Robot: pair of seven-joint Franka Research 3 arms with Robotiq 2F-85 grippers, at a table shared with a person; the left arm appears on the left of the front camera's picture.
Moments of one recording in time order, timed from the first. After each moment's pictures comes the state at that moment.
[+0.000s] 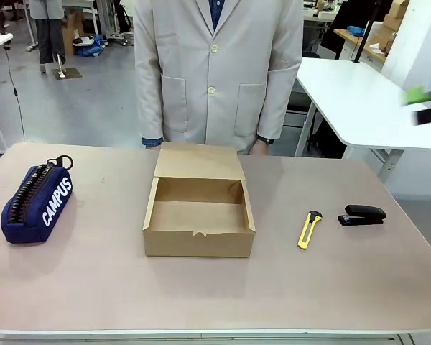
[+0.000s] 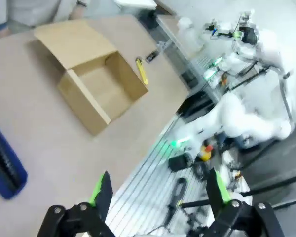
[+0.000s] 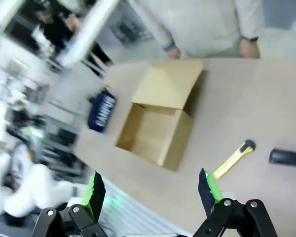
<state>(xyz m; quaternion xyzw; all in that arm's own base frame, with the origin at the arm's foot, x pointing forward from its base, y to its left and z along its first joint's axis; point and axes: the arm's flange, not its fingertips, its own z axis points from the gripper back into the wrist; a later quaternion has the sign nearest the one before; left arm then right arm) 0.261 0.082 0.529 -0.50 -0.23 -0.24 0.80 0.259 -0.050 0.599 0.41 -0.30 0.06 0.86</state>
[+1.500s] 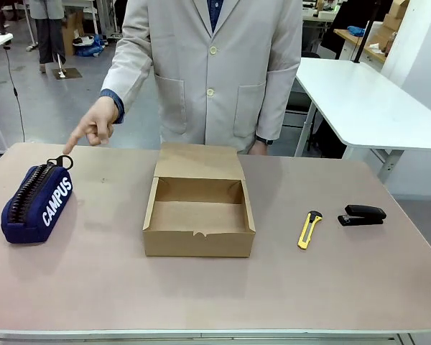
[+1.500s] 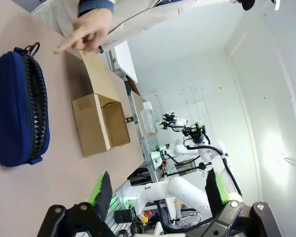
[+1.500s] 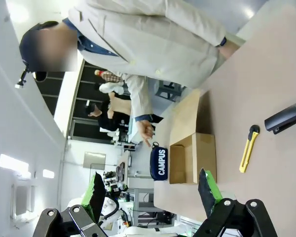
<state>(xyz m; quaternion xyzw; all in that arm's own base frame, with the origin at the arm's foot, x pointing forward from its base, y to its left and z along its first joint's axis) 0.249 0.208 0.419 -0.65 -0.25 0.02 0.72 0.235 -0.198 0.530 0.57 -0.29 -0.19 0.75</state>
